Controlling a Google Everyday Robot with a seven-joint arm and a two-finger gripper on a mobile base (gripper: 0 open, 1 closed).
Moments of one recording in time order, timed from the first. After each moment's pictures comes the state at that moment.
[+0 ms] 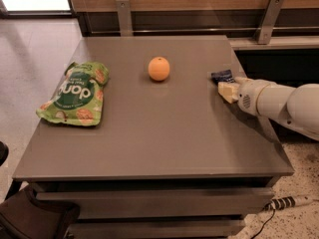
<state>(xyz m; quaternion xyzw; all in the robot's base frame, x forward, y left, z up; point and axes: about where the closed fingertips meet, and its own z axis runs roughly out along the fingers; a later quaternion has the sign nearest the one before) 0.628 -0.202 0.815 -0.17 0.82 0.16 0.53</state>
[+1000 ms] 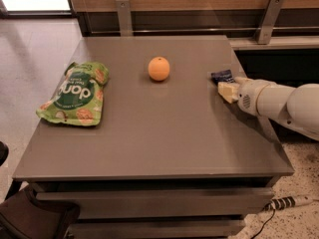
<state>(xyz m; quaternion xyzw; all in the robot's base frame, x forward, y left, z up) 0.628 -0.202 0.815 -0.17 0.82 0.16 0.53</state>
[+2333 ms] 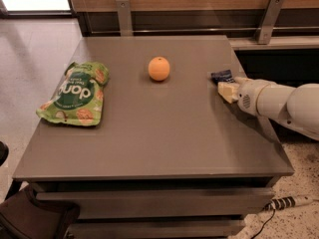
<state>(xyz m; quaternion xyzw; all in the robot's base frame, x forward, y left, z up) 0.628 -0.202 0.816 -0.17 0.82 0.16 0.53</state>
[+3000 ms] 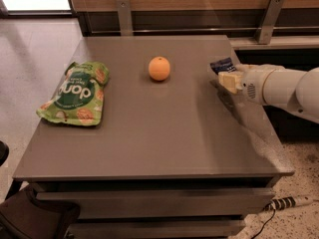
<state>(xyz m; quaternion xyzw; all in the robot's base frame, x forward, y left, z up) 0.615 -0.200 0.867 -0.21 0.81 0.11 0.54</state>
